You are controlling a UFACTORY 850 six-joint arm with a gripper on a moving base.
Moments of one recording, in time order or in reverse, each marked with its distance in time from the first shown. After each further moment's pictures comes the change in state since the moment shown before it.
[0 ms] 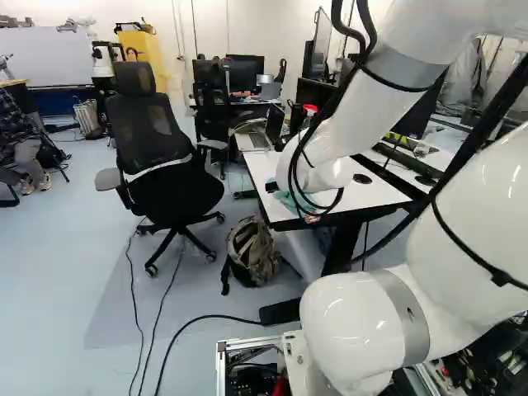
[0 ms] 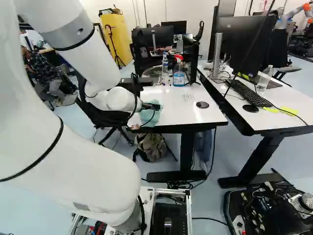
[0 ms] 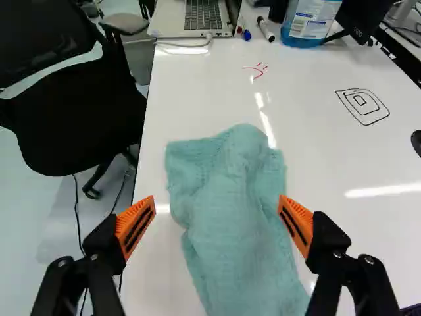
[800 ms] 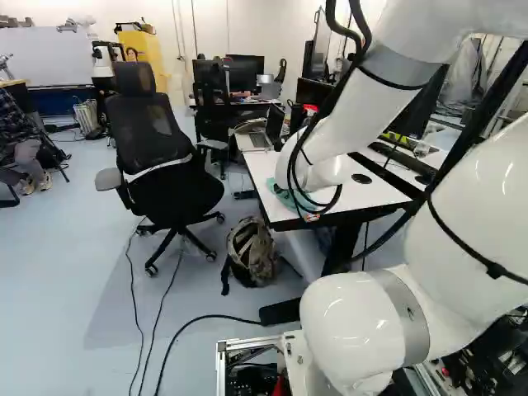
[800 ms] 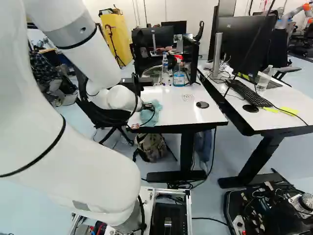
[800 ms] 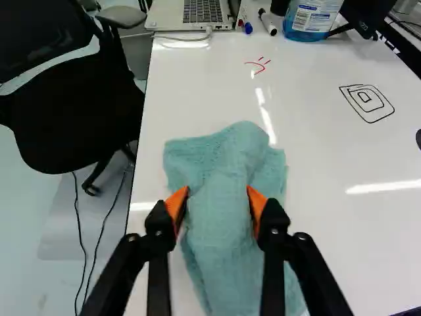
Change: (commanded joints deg) arm 0.0 -0.9 -0.9 0.0 -0.2 0.0
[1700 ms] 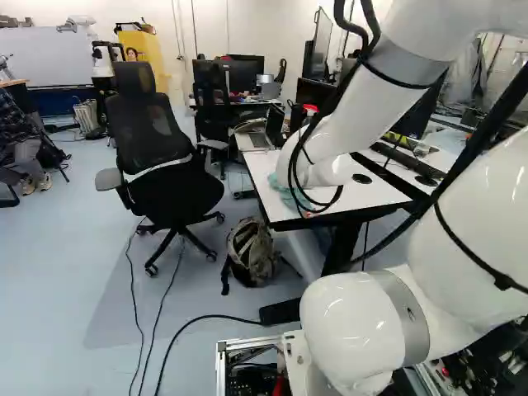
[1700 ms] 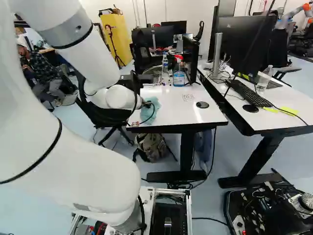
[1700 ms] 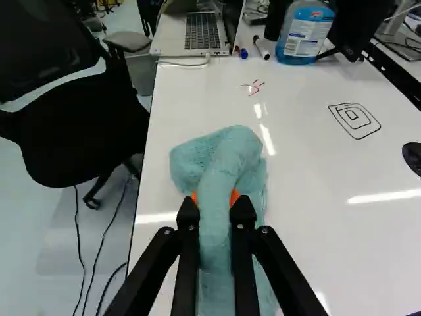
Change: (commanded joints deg) arm -0.1 2.5 0.2 0.5 2.5 0.0
